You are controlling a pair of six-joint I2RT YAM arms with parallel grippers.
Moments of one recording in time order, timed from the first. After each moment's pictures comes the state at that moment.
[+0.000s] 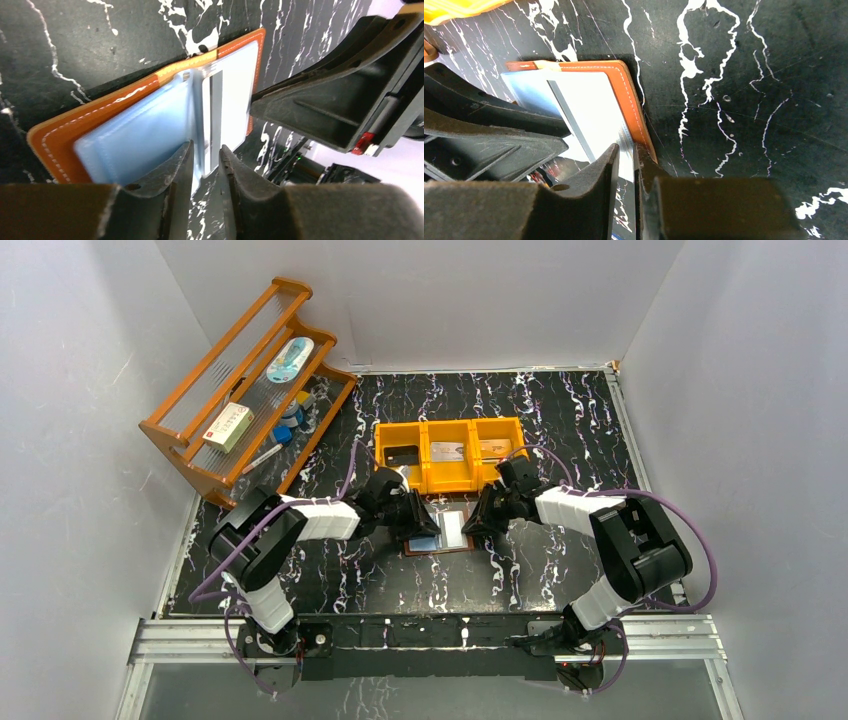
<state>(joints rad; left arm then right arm) -0.70 1.71 0.73 0.21 0.37 -0.98 0.47 1.56 0.70 -0.17 -0.42 0.80</state>
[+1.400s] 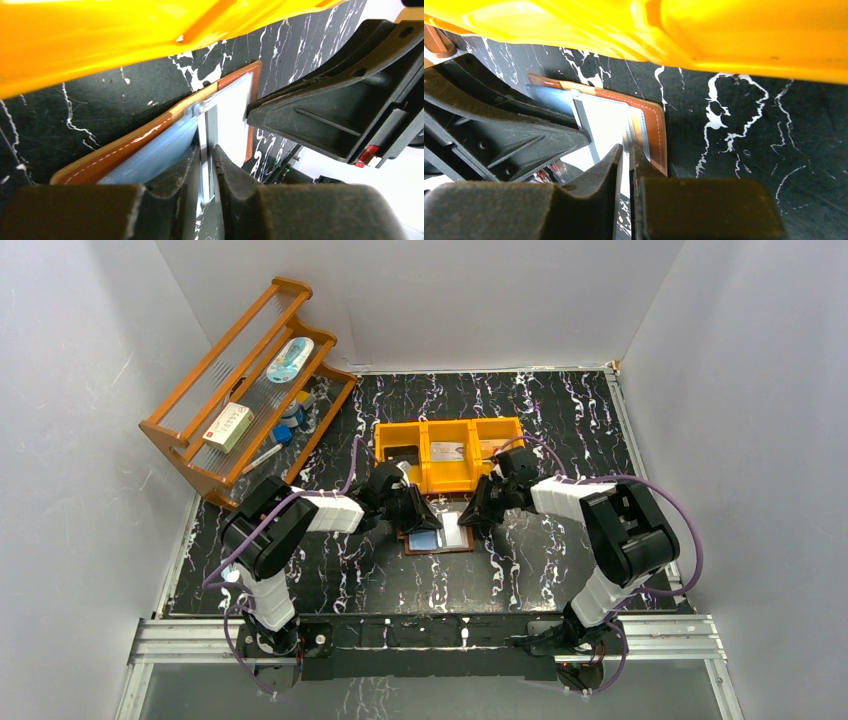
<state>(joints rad) -0.68 1.80 0.78 0.26 0.39 -1.03 0.44 1.66 0.78 -0.13 -0.50 0.75</state>
